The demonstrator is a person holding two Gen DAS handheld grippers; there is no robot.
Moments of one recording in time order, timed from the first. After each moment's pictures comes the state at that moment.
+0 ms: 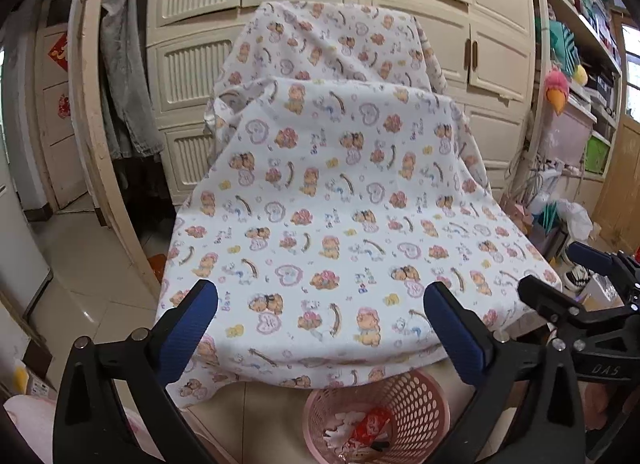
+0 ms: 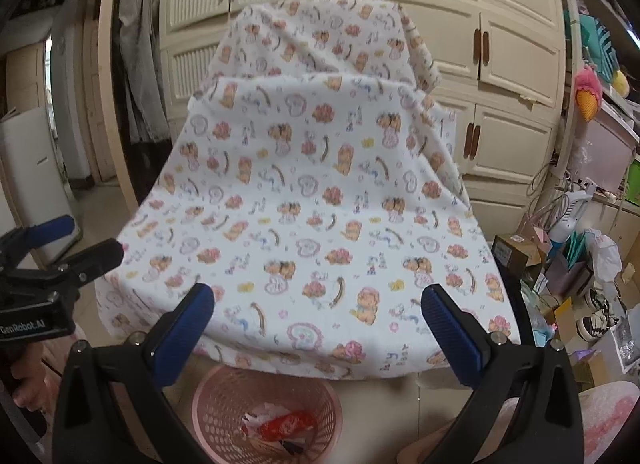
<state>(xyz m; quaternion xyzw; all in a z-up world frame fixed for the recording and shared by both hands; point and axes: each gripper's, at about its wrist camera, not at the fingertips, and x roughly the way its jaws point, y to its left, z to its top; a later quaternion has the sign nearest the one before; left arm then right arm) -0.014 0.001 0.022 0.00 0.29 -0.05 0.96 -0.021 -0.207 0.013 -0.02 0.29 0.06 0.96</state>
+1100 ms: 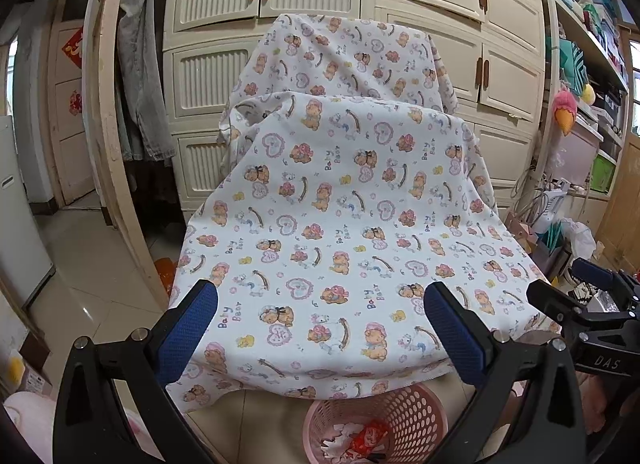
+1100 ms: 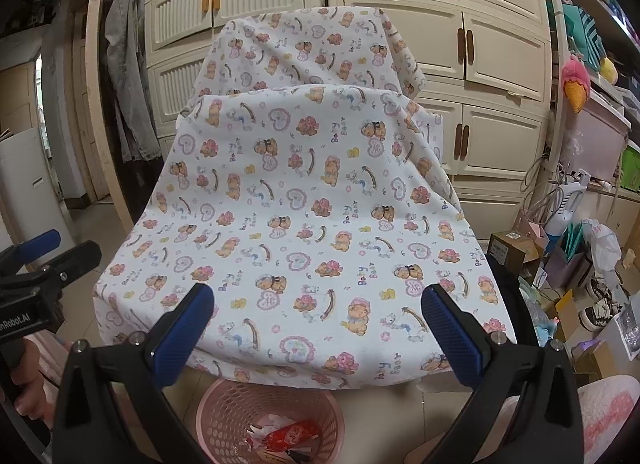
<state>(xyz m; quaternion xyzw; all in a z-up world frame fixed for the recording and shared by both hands) -0.015 0.010 0.028 -0.02 0.28 -0.04 0.96 -0.015 -0.219 0.018 0.00 0.28 0.06 0.96</state>
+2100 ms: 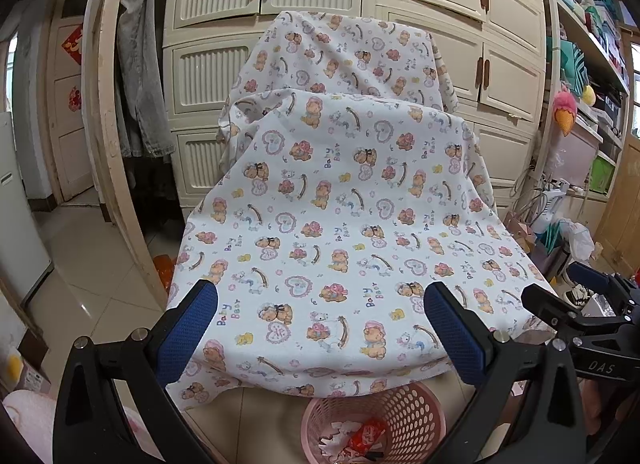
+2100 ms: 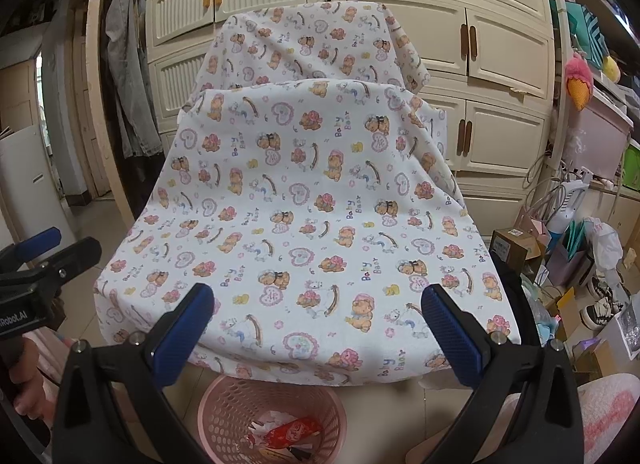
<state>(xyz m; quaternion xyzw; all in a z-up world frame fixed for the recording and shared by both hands) -0.015 0.010 0.028 -0.02 0.28 -0.04 0.96 -0.012 -0.218 0.013 -0.01 0.29 0.06 0.96</state>
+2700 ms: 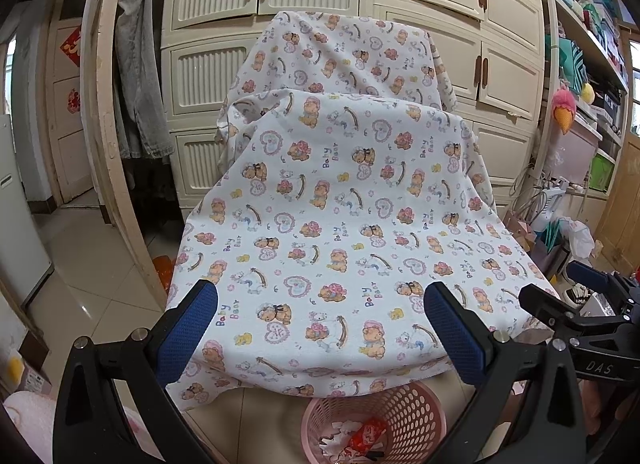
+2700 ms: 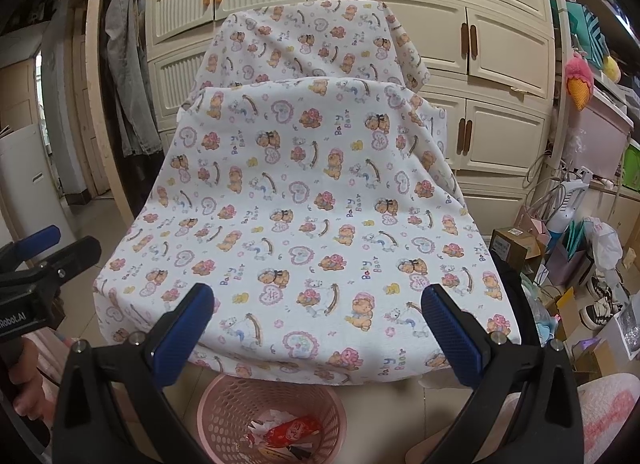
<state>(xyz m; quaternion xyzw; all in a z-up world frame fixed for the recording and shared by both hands) -0.015 0.010 0.028 -0.02 0.28 -0.04 0.96 -0.012 -0.217 0.013 -0.01 0.29 0.06 0.96</state>
